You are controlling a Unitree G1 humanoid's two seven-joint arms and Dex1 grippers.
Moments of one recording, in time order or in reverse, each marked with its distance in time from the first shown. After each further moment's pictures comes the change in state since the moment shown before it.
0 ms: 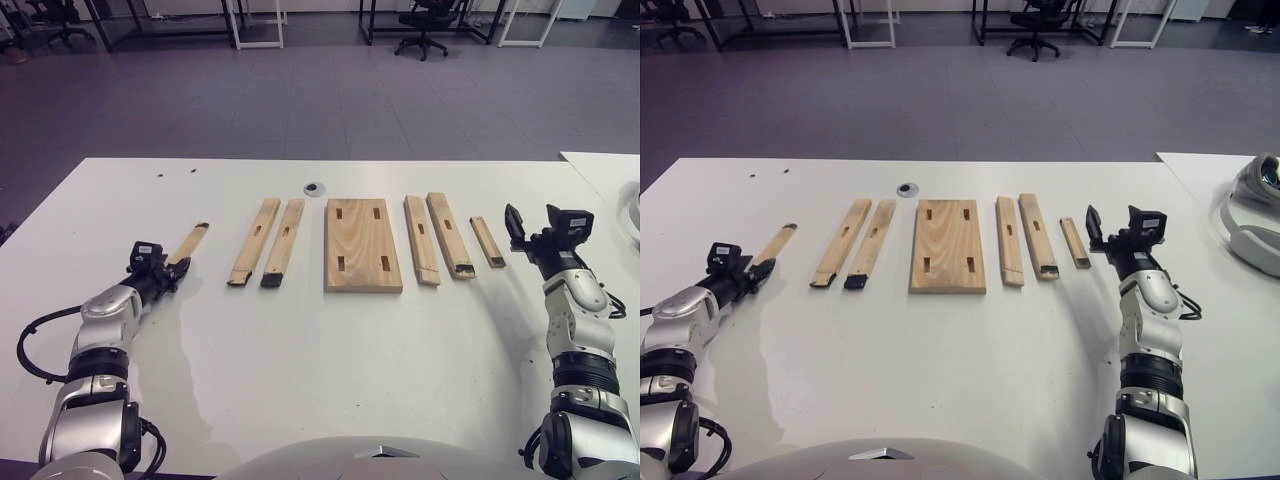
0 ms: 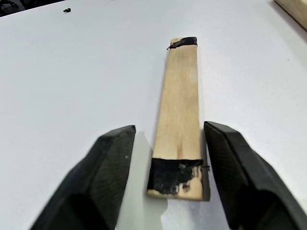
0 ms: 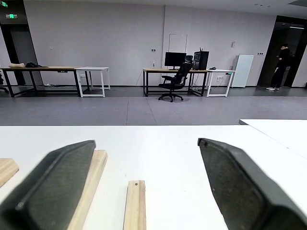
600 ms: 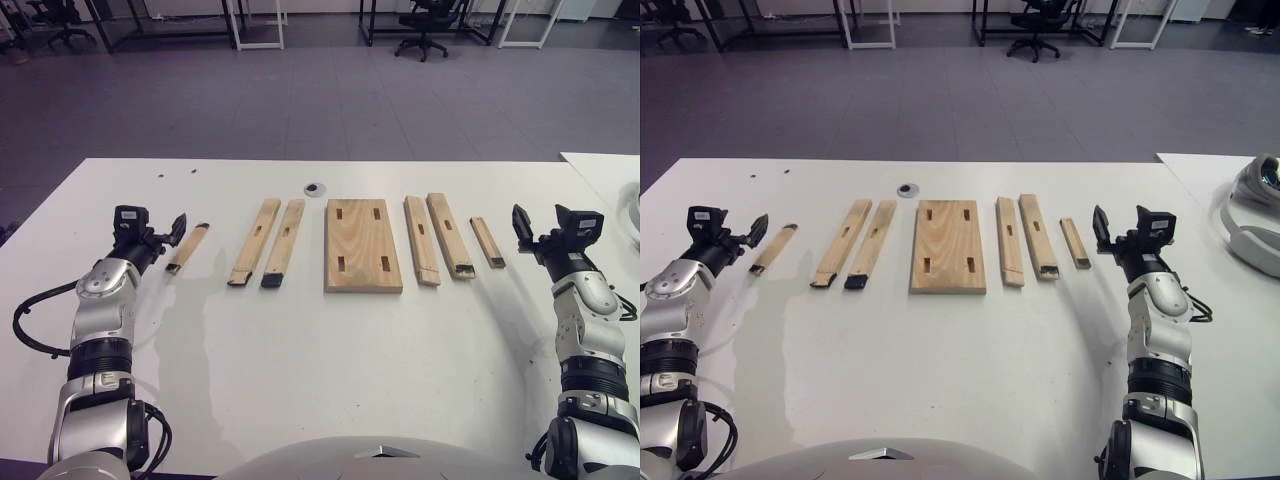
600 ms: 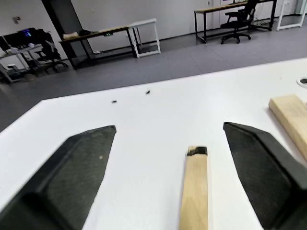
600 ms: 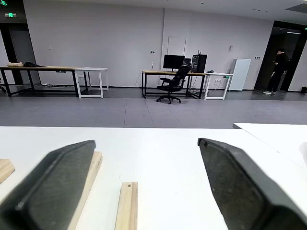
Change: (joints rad) left arm -0.004 -0.035 0.058 -0.221 -0.049 -0.020 0.103; right arm 0.015 -0.022 -0.014 -0.036 0.009 0.010 0.014
